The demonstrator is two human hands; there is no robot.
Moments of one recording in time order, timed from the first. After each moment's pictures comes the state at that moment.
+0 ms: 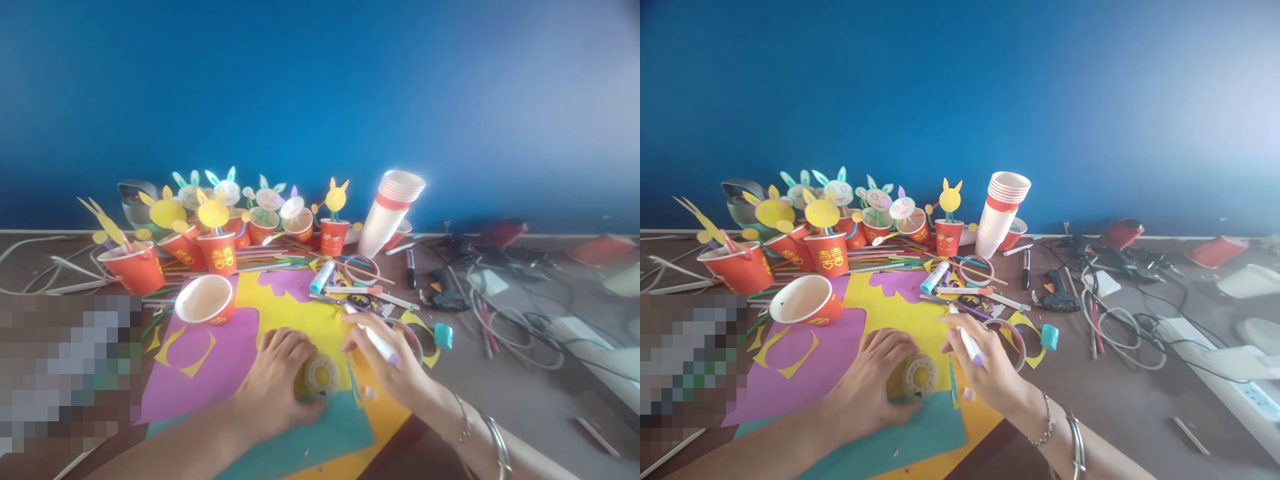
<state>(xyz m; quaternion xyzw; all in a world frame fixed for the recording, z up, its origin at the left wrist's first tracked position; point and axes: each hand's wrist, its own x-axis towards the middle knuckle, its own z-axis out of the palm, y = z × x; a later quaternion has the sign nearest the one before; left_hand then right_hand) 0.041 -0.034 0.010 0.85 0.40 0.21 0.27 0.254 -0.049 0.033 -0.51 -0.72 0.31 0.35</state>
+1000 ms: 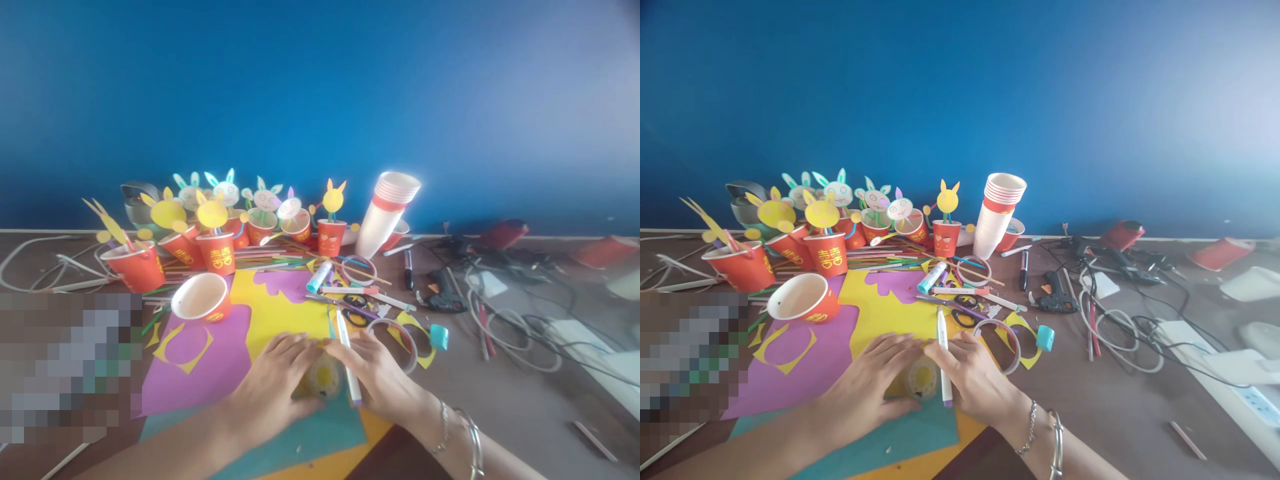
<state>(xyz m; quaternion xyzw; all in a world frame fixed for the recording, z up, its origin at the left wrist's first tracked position) 0.044 -0.038 0.020 0.89 0.34 0.14 0.26 0.257 -0.054 0.019 -0.39 -0.88 0.15 0.21</state>
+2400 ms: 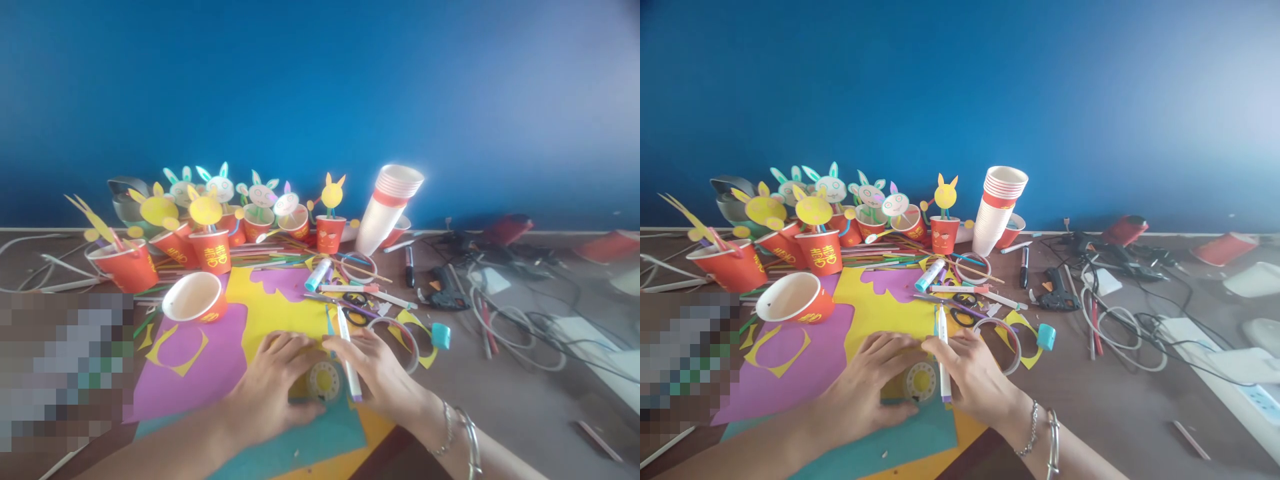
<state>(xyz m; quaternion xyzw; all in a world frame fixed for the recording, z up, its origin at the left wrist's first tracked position) 0.044 -0.033 0.012 0.88 0.35 0.17 0.27 0.259 -0.051 0.015 -0.41 -0.86 0.19 0.22</state>
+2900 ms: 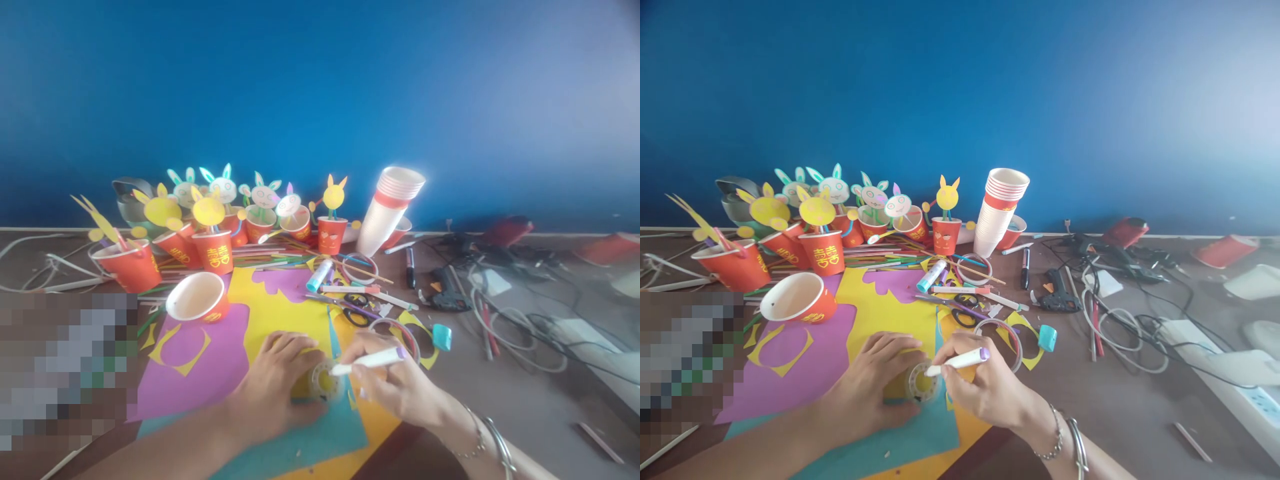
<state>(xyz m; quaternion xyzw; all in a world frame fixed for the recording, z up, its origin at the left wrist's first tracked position) 0.043 -0.032 0.007 0.88 0.35 0.18 0.27 0.263 -0.054 0.042 -0.44 -0.77 0.33 0.33</state>
